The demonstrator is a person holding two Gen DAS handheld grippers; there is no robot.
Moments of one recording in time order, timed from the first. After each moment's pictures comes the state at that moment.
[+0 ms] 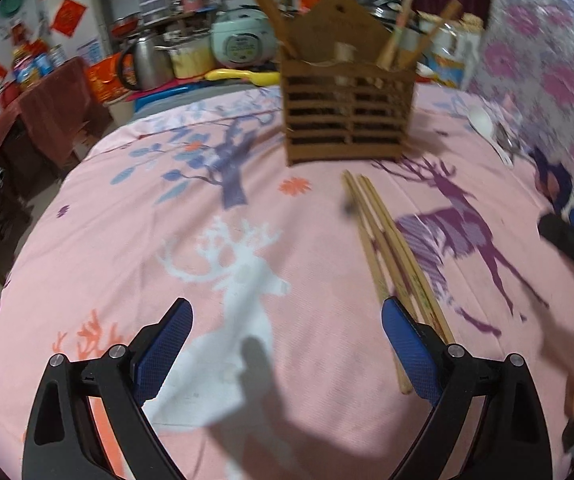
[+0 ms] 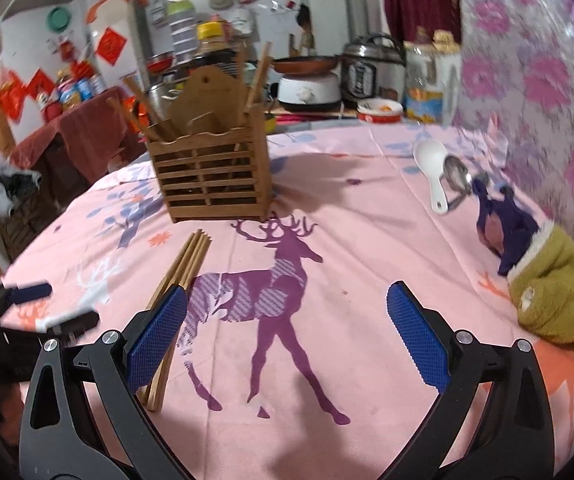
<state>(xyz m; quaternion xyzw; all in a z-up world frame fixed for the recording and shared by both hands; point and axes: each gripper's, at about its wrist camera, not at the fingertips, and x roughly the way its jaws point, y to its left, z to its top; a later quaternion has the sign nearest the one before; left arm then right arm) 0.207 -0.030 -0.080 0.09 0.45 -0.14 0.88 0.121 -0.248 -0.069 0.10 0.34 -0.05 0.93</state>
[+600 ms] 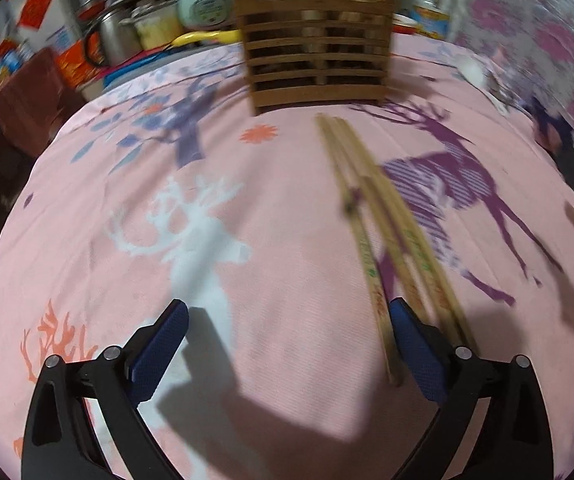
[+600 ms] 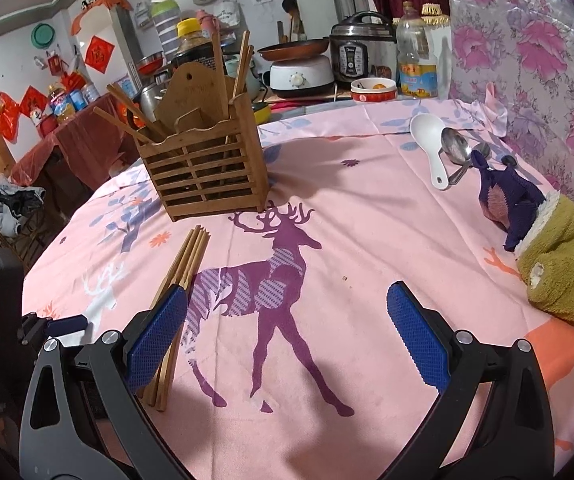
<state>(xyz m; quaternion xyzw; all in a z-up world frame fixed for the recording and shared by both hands) 0.223 -0.039 -0.114 0.11 0.51 -0.15 0.84 0.124 -0.254 -0.074 0.14 0.36 -0.05 0.92</state>
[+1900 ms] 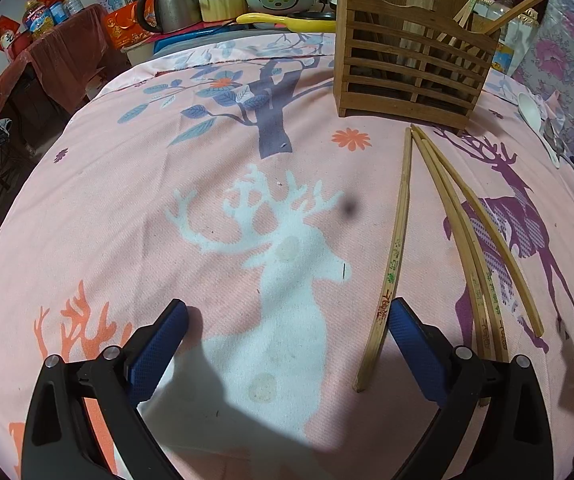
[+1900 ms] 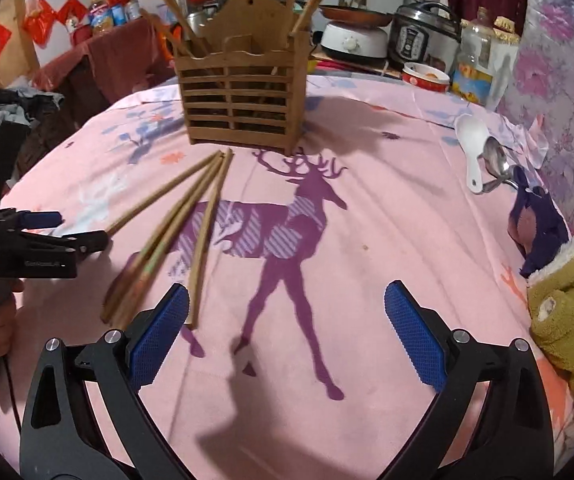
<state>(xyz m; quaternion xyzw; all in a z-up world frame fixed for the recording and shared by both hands) 0.248 -0.005 -0.115 0.06 0.53 -0.09 0.84 0.130 -0.231 -0.090 0.02 0.43 0.02 0.90</state>
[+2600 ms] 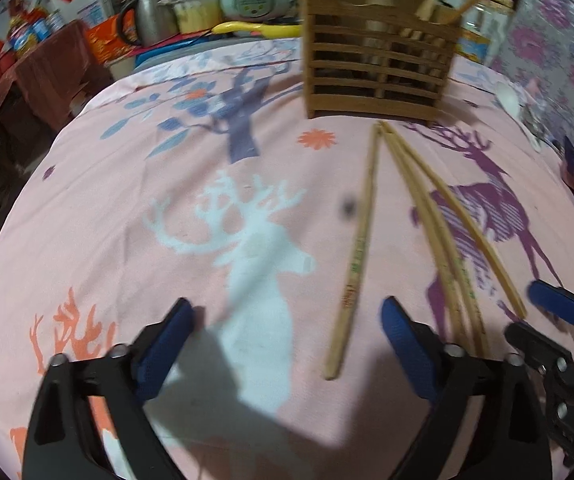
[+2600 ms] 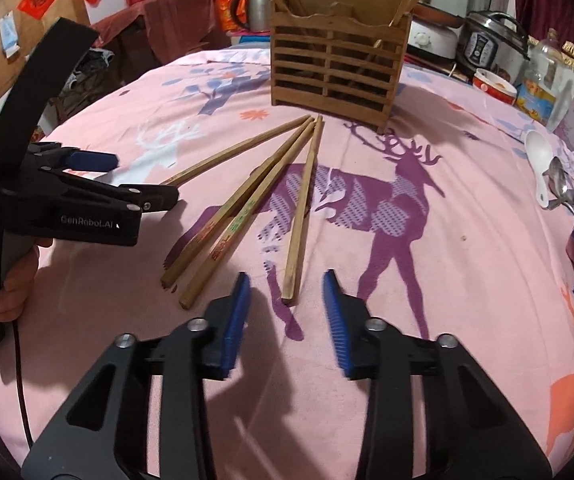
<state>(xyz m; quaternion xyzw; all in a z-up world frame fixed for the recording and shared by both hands) 0.231 -0.020 -0.111 0.08 0.51 -0.13 0.85 0.128 -0.179 -0.111 -0.02 0.46 0.11 0.88</state>
